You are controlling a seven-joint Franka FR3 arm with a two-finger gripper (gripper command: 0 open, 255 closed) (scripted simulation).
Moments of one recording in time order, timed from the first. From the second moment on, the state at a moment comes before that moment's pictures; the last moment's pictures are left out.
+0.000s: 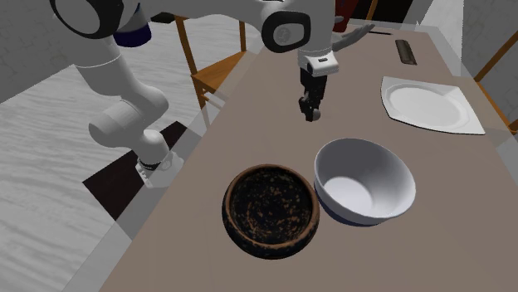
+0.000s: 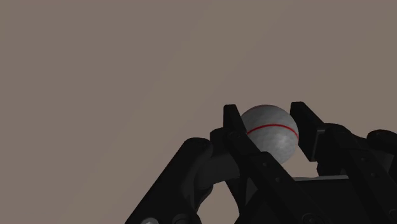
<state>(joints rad) 0.13 -0.03 0.57 -1.97 -0.11 2.08 0.71</state>
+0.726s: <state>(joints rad) 0.13 -0.03 0.57 -1.95 -0.10 2.06 0.70</state>
